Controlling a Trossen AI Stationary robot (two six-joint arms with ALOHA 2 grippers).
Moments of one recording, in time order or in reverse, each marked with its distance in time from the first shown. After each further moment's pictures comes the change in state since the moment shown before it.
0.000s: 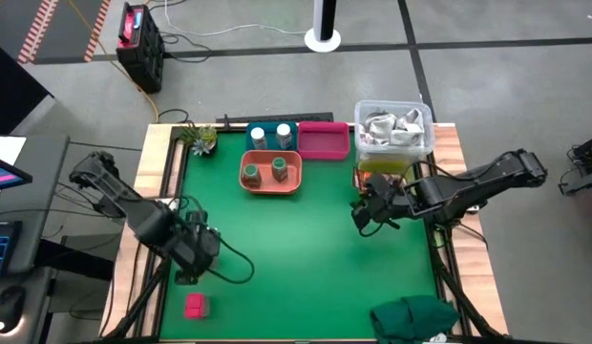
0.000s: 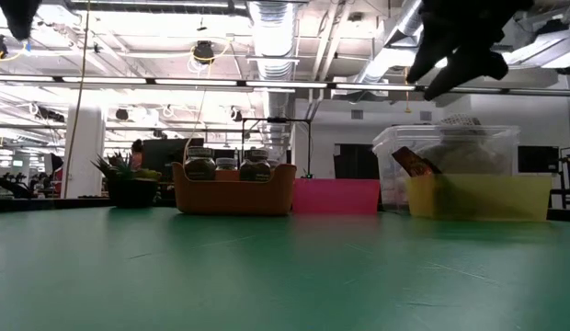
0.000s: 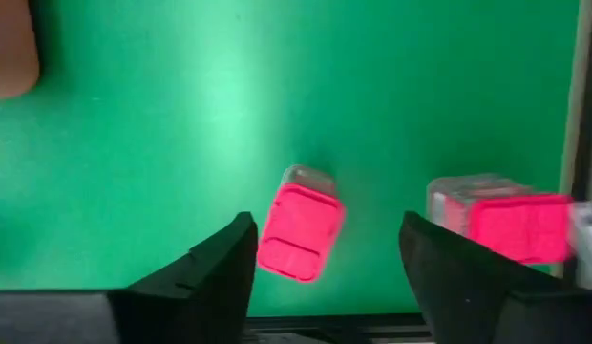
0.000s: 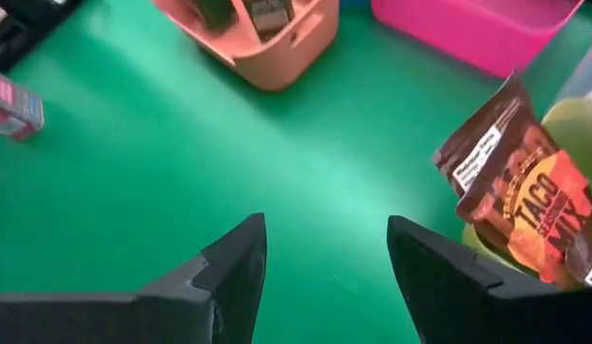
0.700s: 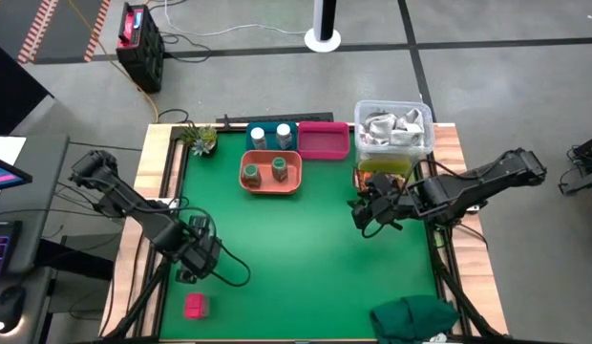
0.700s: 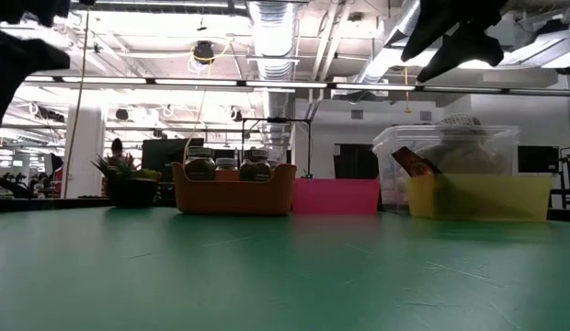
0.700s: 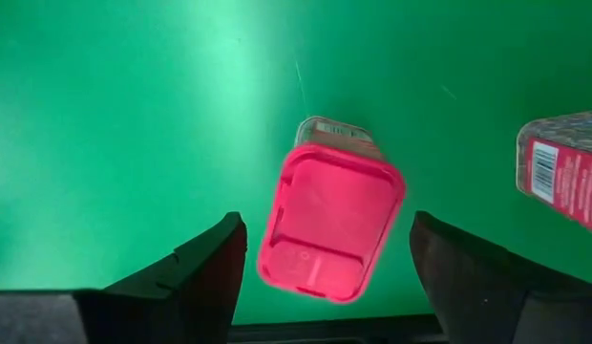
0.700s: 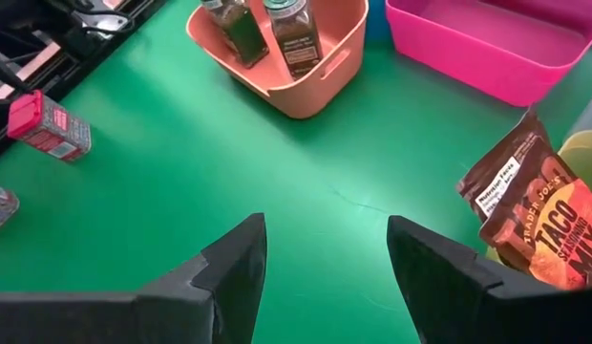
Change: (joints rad) left arm -0.012 -0.035 -0.342 0.187 0.048 0.064; right arm 0.034 0.000 0.064 0.000 0.042 -0.002
